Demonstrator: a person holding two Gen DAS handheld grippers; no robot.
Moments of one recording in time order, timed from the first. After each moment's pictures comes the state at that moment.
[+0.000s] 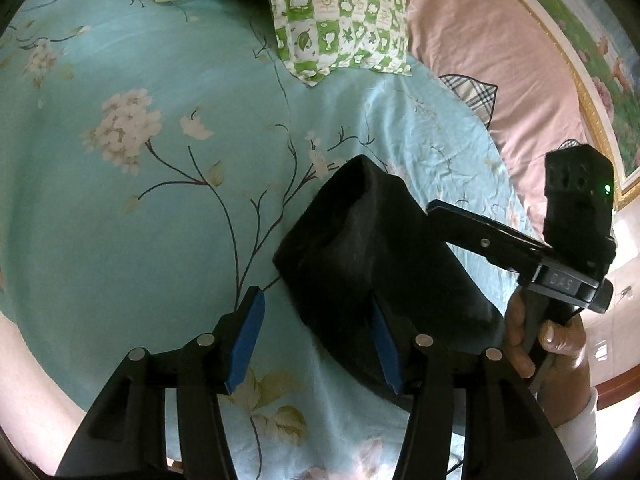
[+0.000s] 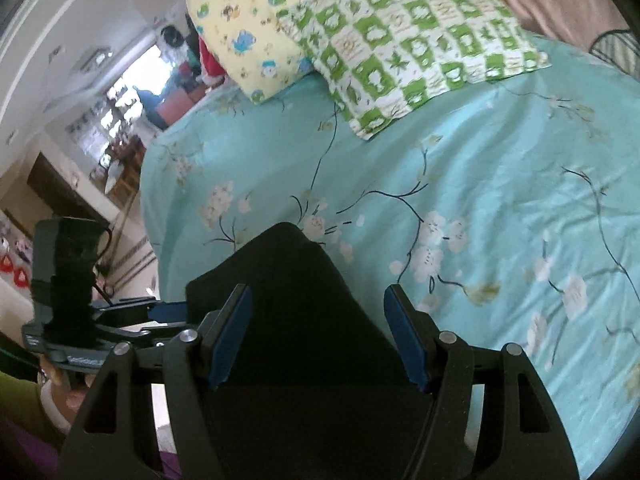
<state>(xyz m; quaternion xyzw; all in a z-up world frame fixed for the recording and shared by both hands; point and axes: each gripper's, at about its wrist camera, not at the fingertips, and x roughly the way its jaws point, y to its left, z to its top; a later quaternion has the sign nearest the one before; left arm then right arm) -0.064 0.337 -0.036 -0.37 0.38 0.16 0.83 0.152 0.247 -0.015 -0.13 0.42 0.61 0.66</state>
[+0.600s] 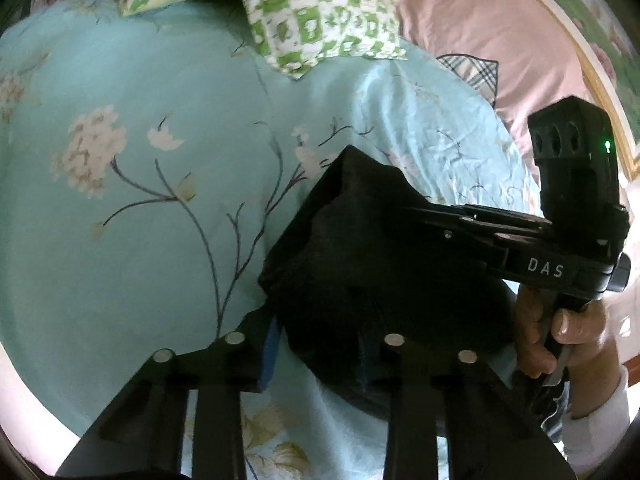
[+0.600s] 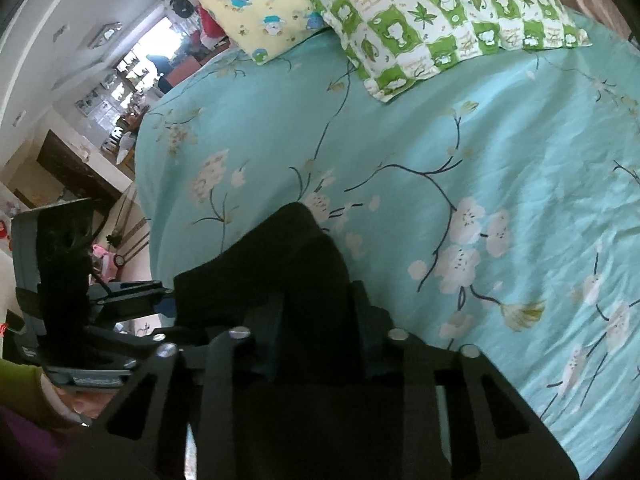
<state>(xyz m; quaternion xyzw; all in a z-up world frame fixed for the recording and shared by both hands) -0.035 0.326 -0.046 -0.31 0.40 0.17 0.85 0.155 0.278 -0.045 -0.16 0.45 0.62 0.61</state>
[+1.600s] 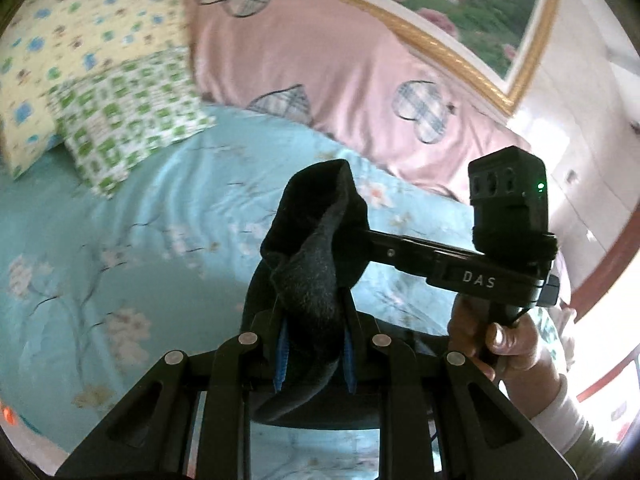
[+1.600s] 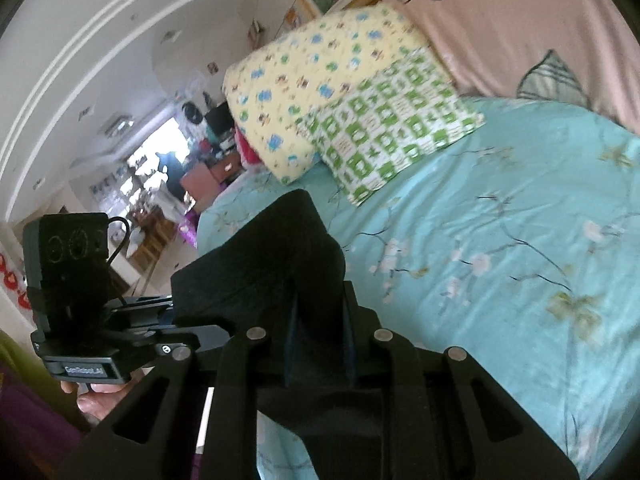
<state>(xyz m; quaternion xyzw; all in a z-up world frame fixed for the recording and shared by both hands) -0.026 0.149 0.098 -0.20 0.30 0.00 0.93 0.144 0.078 0.062 0.00 0.34 0.62 0.70</state>
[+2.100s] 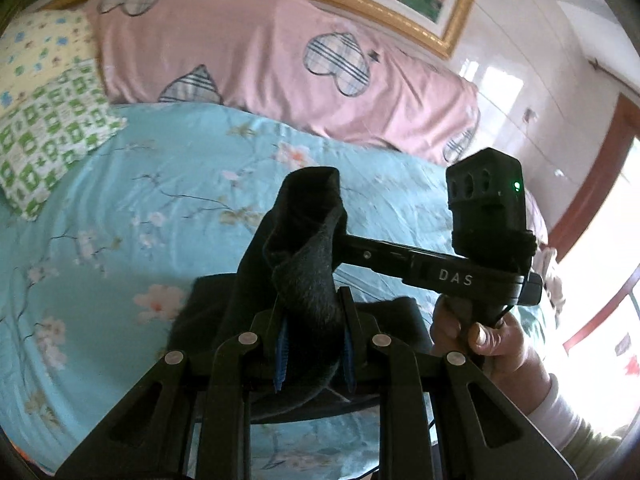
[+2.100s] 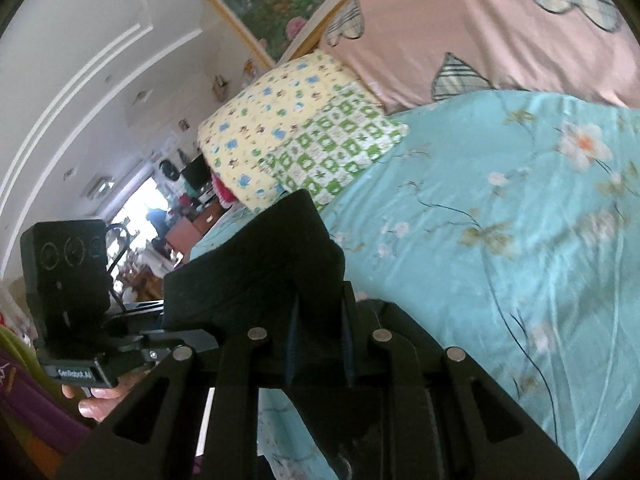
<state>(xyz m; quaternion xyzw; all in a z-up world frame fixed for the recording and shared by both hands) -0.004 0.034 0.095 -0.13 0.34 -0.08 0.93 0.143 -0.052 0.035 0.10 0.33 0.57 0.75</state>
